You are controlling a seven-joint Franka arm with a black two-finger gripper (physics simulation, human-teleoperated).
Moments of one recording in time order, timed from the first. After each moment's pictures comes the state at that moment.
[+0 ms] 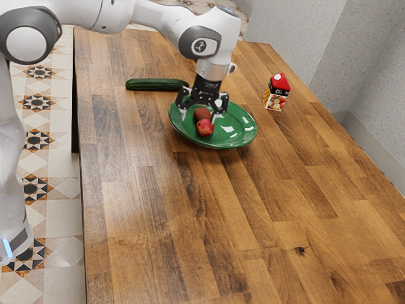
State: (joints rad) arm -0.15 -0.04 0.34 -1.88 -0.02 1.80 -1.25
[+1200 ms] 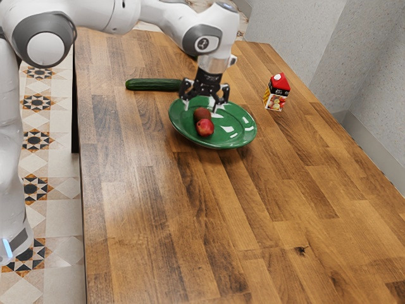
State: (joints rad) arm -0.05 0.05 0.33 -1.80 -0.01 1.84 -1.16
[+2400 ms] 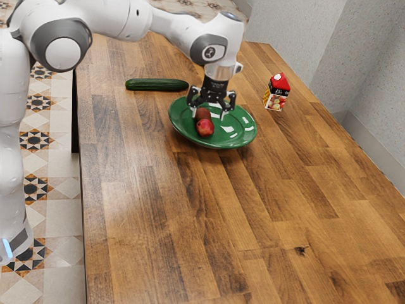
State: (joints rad) arm 0.17 0.15 0.11 -1.74 -0.04 1.90 -1.10
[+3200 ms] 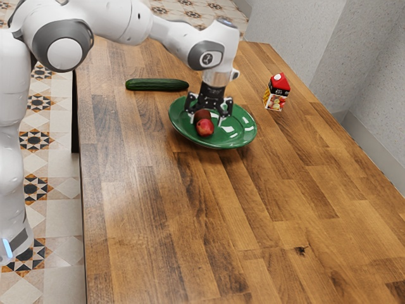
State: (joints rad) arm 0.19 0.16 0.10 -1.79 -0.08 1.95 -1.06
